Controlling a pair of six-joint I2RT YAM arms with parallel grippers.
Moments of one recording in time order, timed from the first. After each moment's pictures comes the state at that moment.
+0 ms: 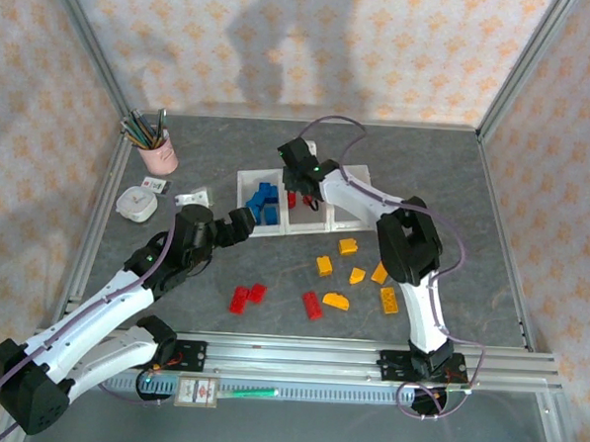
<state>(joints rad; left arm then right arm) -0.52 0.86 0.65 -0.35 -0.19 -0.78 0.67 2.15 1.75 -0.52 0.26 0.51</state>
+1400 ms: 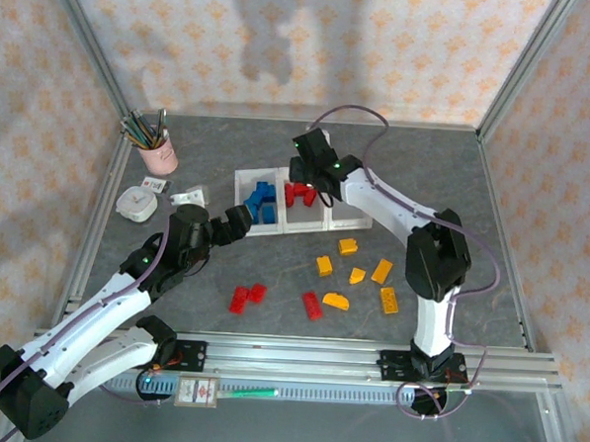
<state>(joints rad) -0.51 0.83 0.65 -0.35 -0.19 -0.78 0.66 1.90 1.62 -0.55 0.23 0.49</state>
